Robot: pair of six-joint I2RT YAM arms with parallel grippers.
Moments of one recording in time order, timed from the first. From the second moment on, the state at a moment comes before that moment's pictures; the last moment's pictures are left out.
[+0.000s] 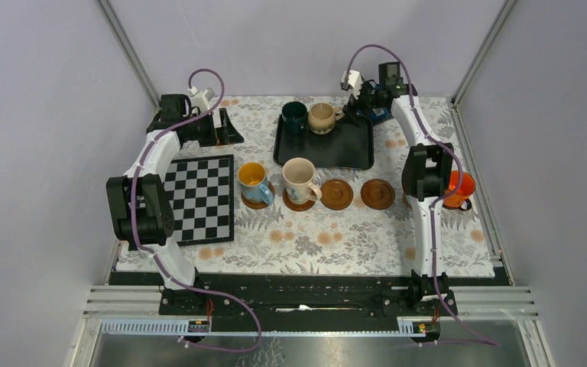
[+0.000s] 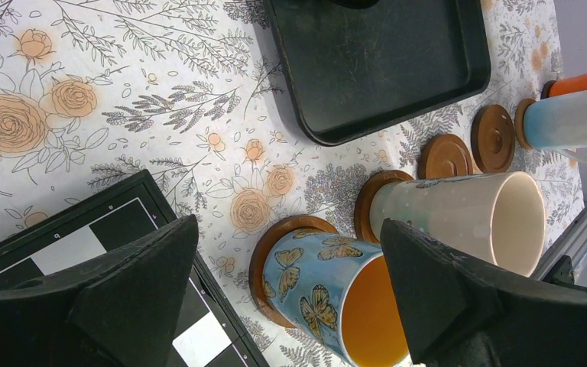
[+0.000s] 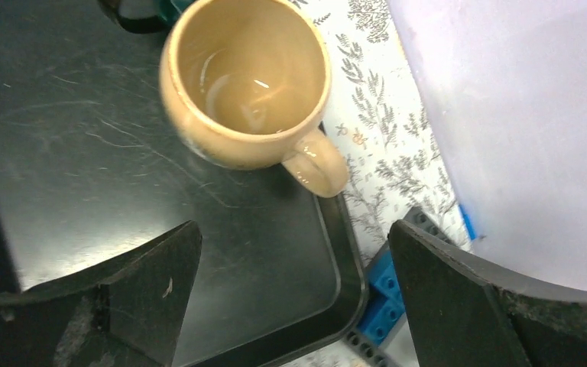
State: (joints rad) left arm 0.08 1.77 1.43 -0.46 0.73 -0.07; right arm 0.12 2.45 2.33 -0.70 -0.70 -0.91
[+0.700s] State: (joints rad) left arm 0.08 1.77 1.41 -0.46 0.76 -0.06; right arm 0.16 2.65 2.44 -0.64 -0.60 -1.18
